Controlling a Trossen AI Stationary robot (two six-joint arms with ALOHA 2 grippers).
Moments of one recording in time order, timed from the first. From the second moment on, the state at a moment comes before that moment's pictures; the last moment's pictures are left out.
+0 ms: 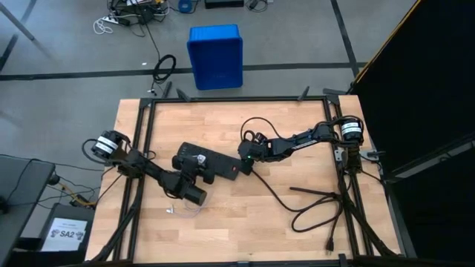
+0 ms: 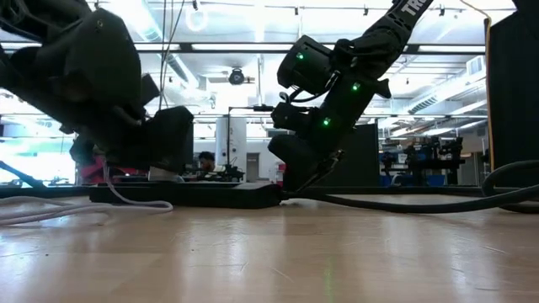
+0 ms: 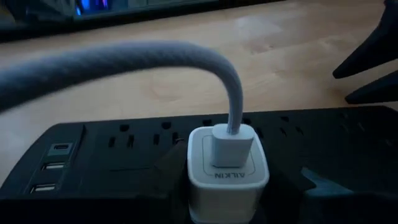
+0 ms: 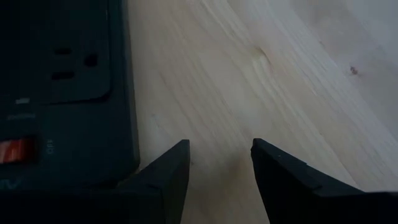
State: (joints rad) left arm -0.42 1.78 0.68 -0.41 -1.10 -1.53; right arm -0.03 1.94 1.09 -0.11 0.36 0.34
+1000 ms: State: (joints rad) left arm -0.50 1.74 0.83 -0.70 -0.95 -1.47; right arm -0.03 1.94 1.09 -0.11 0.37 0.31
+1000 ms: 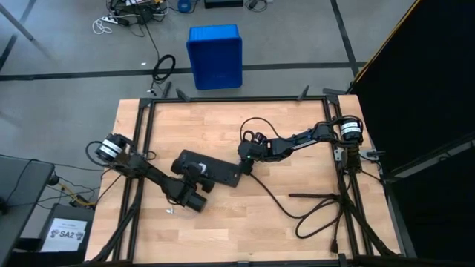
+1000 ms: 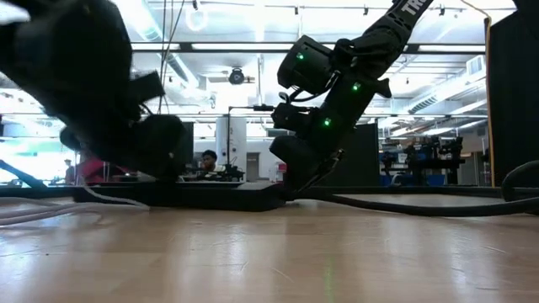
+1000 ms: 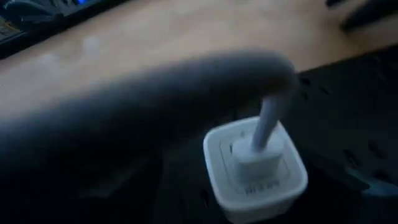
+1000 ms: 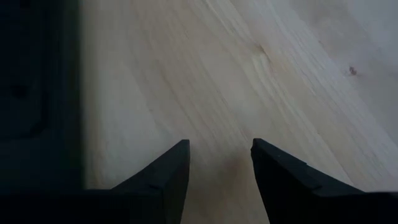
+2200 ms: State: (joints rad) left arm -0.94 1.41 0.74 -0.55 -1.22 -1.18; right arm 0.03 1.91 1.09 0.07 0.55 0.09
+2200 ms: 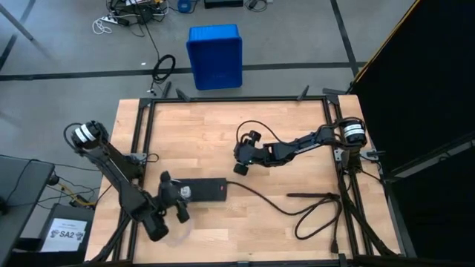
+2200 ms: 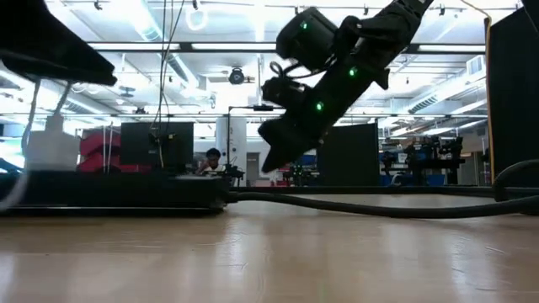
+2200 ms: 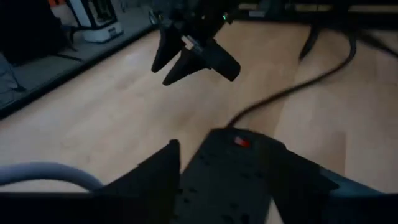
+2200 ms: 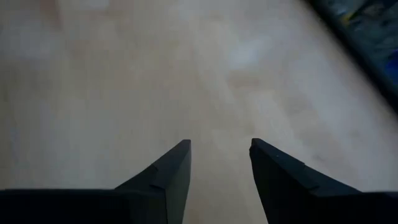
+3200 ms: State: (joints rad) left arm -0.96 1.34 0.57 0.33 -1.27 -0.38; right arm 0.17 2.04 1.09 0.43 0.13 0.03
